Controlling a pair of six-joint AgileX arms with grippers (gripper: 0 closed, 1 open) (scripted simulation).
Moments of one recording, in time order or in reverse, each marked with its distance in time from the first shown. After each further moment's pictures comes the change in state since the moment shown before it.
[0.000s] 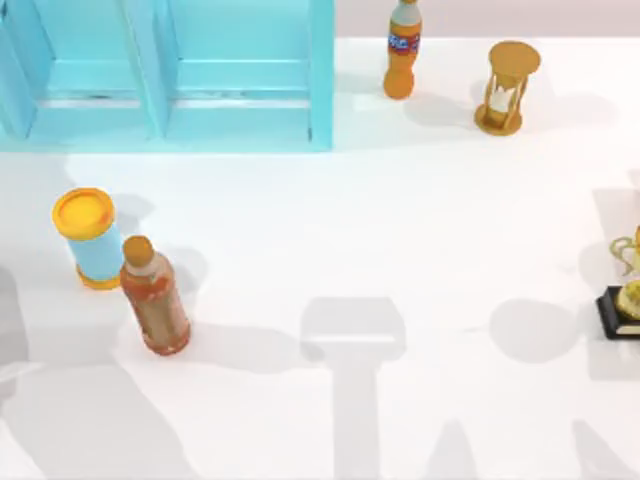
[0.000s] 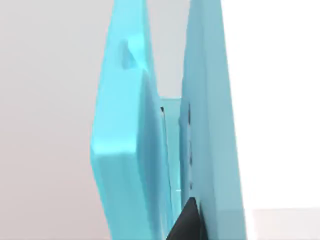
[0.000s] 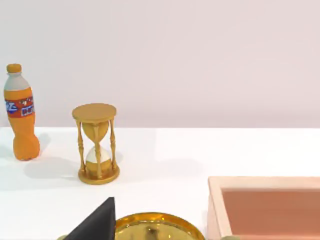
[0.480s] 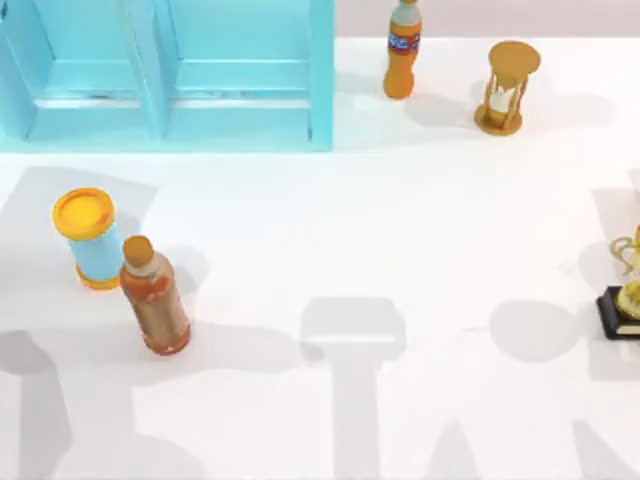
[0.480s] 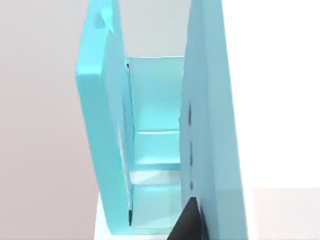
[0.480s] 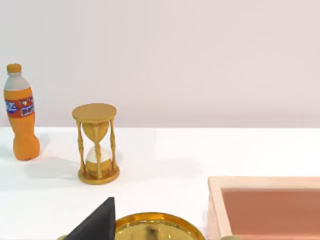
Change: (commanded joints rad) left arm 0.128 -0.404 -0.175 -0.346 0.123 0.046; right arm 0.000 0.000 0.000 0.000 0.000 0.000
